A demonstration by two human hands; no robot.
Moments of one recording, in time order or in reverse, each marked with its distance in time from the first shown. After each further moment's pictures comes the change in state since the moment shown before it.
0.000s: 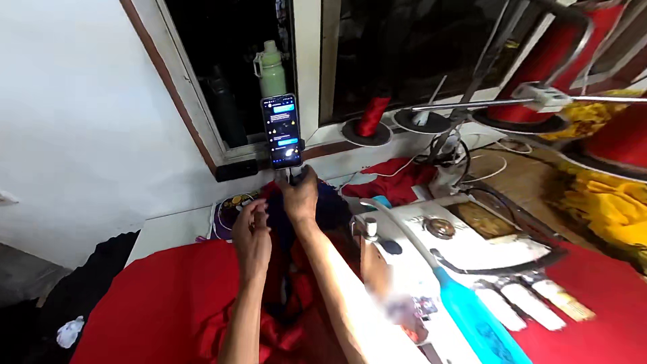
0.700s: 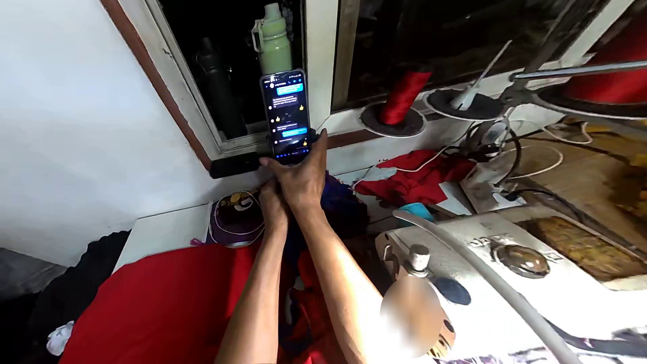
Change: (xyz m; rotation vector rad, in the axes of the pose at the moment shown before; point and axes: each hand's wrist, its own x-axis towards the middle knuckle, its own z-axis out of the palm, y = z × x) left_hand 0.075 -0.035 0.080 0.052 0.040 0.087; right_hand 0.041 0.004 0.028 -0.146 0.184 -0.248
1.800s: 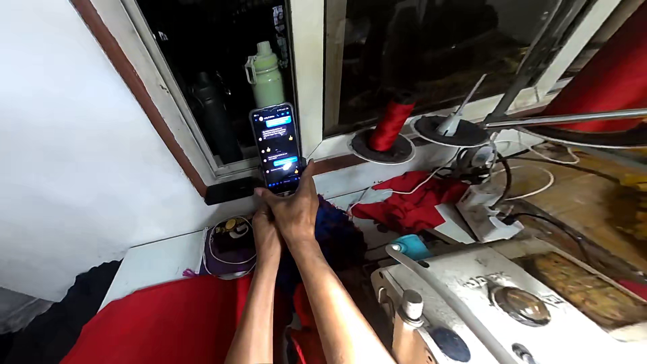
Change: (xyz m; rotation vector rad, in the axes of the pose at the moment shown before) left_hand 0.004 0.001 -0.003 -0.204 -0.036 -0.065; right_hand -0.006 0.002 -0.004 -0.017 -0.046 0.011
